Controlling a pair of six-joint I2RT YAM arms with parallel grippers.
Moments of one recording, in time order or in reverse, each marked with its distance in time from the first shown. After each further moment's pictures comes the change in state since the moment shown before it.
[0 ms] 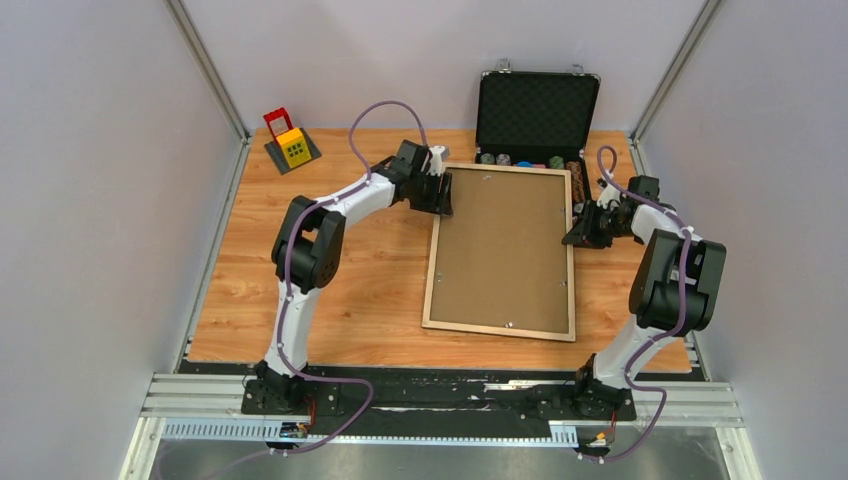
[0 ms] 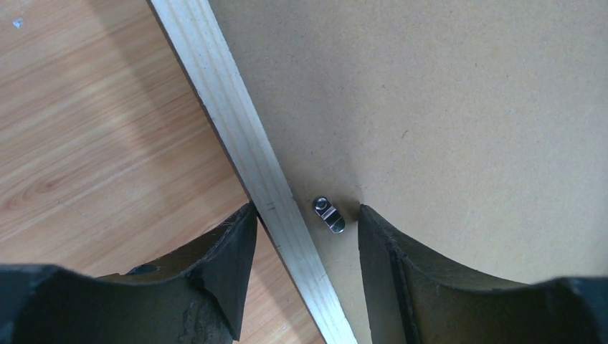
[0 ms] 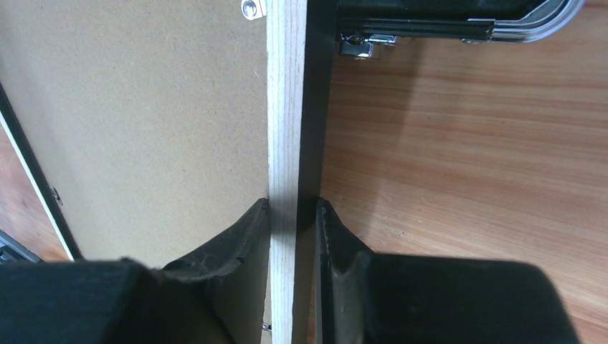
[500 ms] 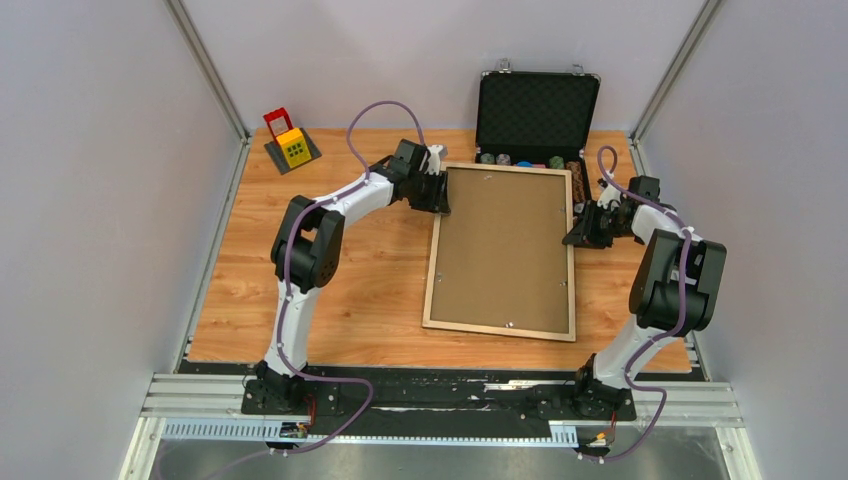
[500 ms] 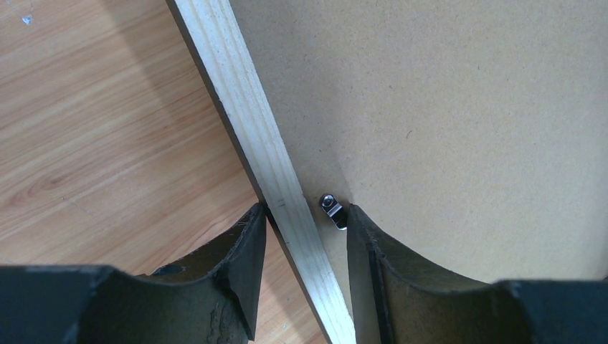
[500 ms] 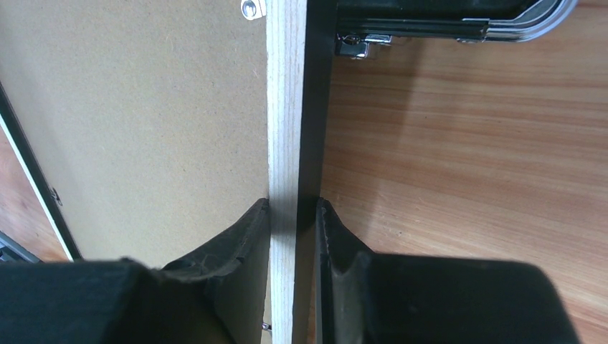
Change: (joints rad) left arm 0.007 0.004 0.002 0.000 0.002 -0.016; right arm -0.002 0.000 -0.002 0.003 0.000 -0.001
